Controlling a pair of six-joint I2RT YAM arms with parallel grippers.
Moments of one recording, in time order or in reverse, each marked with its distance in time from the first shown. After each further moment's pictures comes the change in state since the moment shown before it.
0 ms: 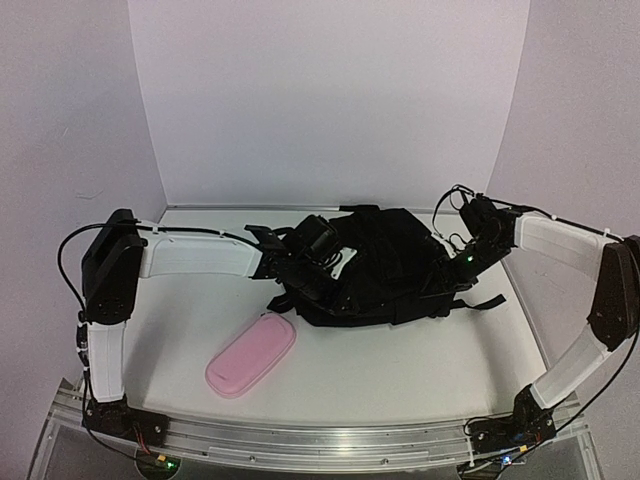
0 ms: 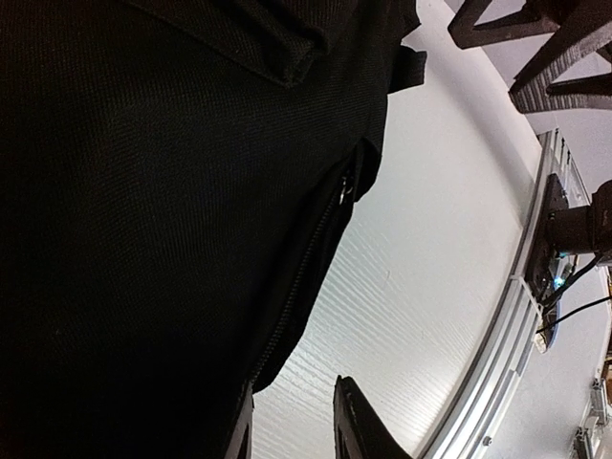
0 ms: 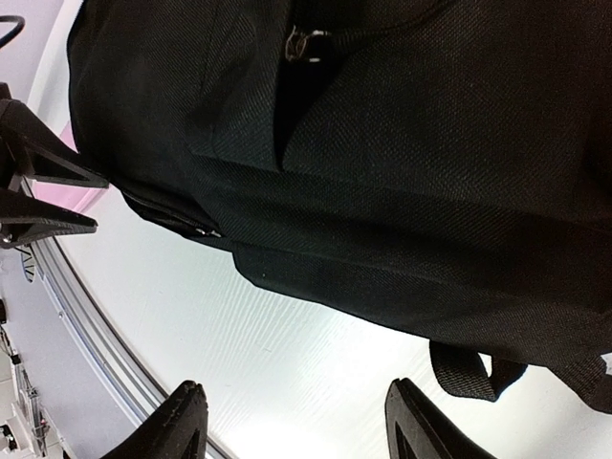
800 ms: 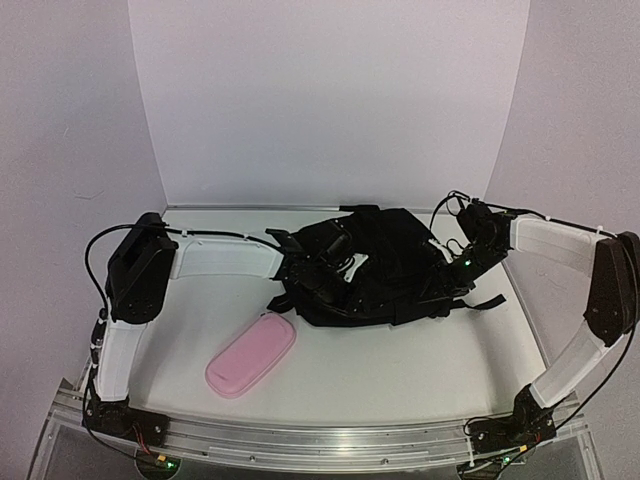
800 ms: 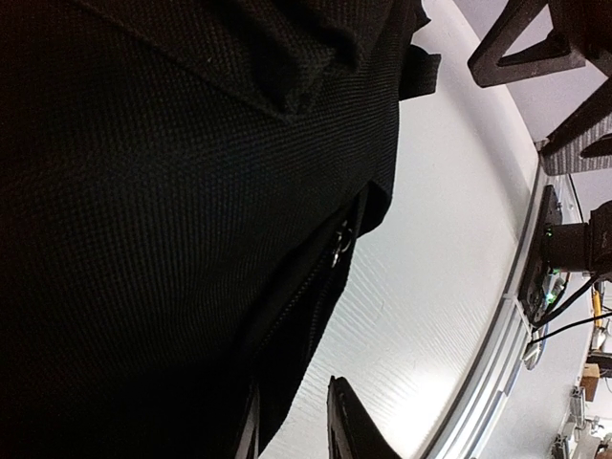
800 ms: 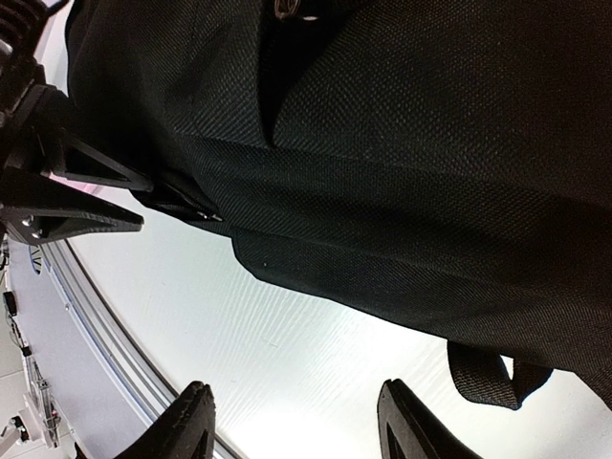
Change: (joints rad) left arm 0.000 0.150 0.143 -0.019 0.067 -0.046; right arm 0.000 0.032 -0.017 0.003 -0.032 -0.002
